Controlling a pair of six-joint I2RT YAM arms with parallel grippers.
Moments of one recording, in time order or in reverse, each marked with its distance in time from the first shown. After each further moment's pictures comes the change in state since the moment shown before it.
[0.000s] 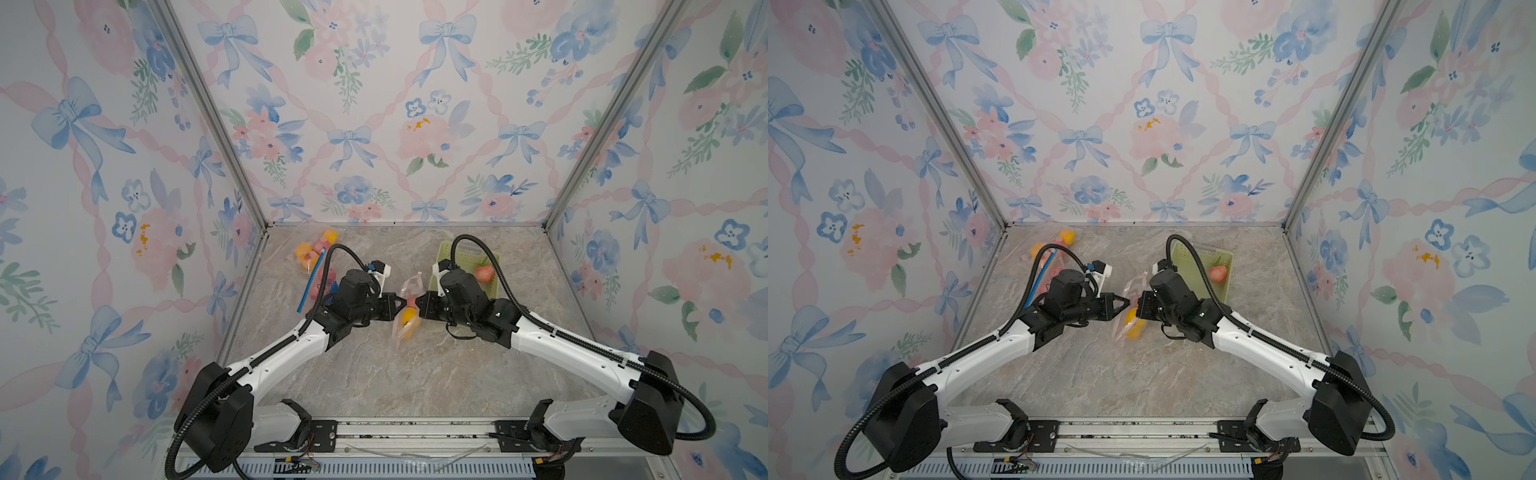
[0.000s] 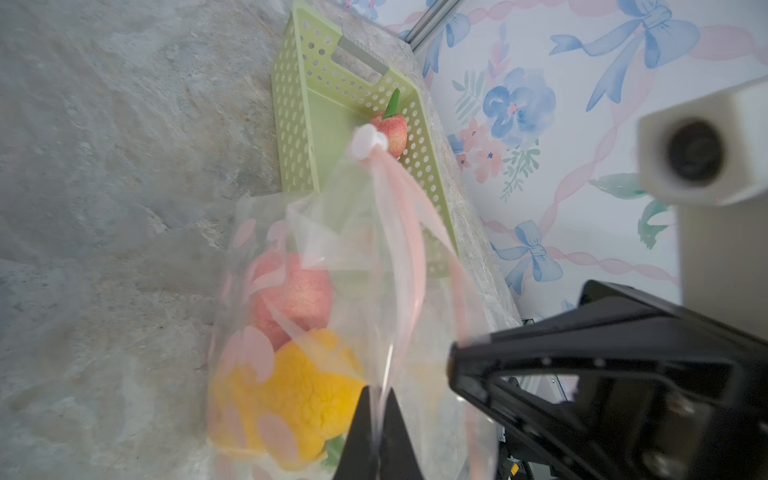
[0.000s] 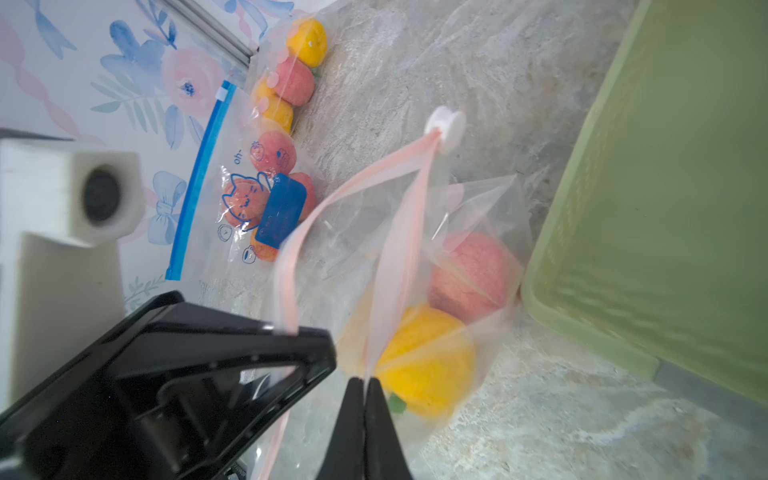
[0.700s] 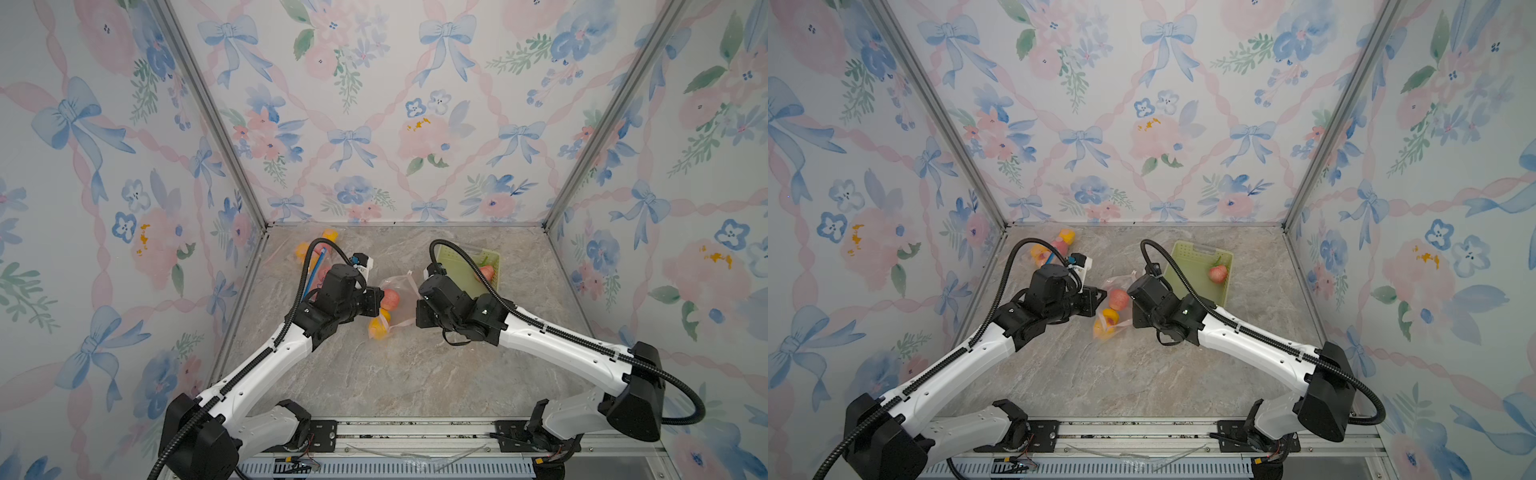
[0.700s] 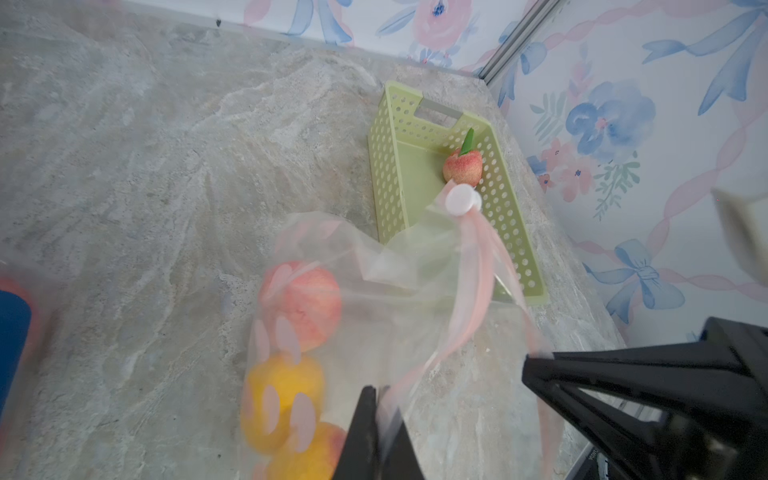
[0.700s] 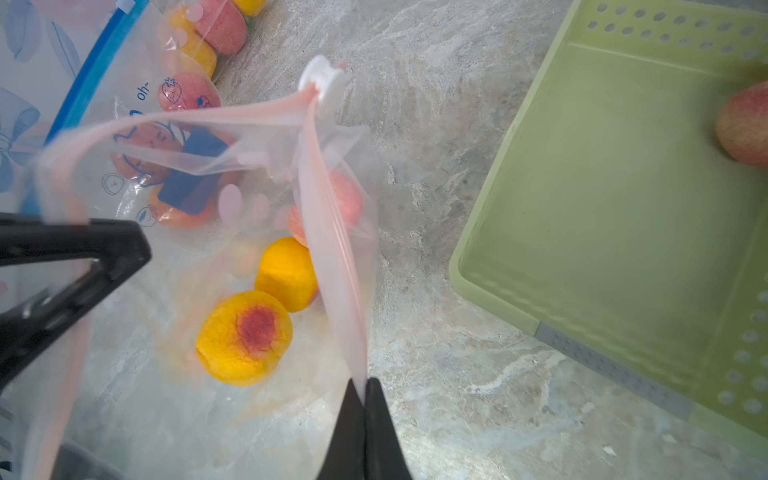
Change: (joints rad) left arm 0.042 -0.129 0.097 -0.268 -0.200 0.170; right arm 0.089 0.094 0.138 -0.275 0.225 -0.093
